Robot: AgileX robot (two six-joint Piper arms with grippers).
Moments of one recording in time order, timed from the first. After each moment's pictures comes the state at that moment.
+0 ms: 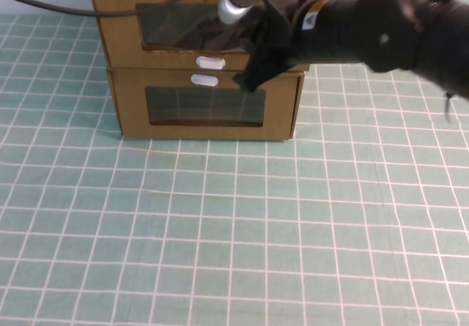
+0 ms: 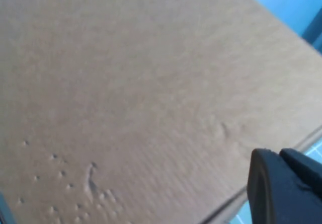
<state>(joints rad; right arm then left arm) 0.58 1.77 -1.57 0.10 0.40 -0.56 -0.19 1.84 -2.06 -0.66 1.00 0.52</state>
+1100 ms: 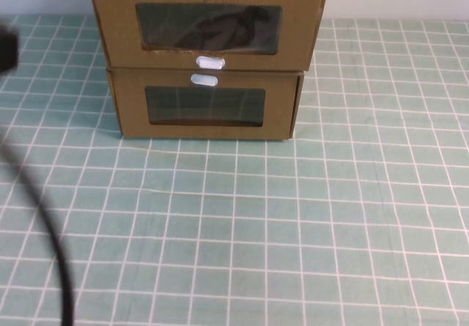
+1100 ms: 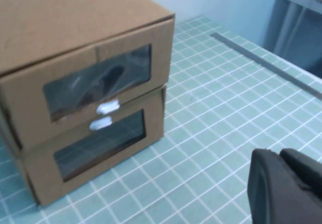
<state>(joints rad) 0.48 0.72 -1.02 -0.06 0.66 0.00 -0.18 0.81 -1.28 -0.62 1.06 0.53</state>
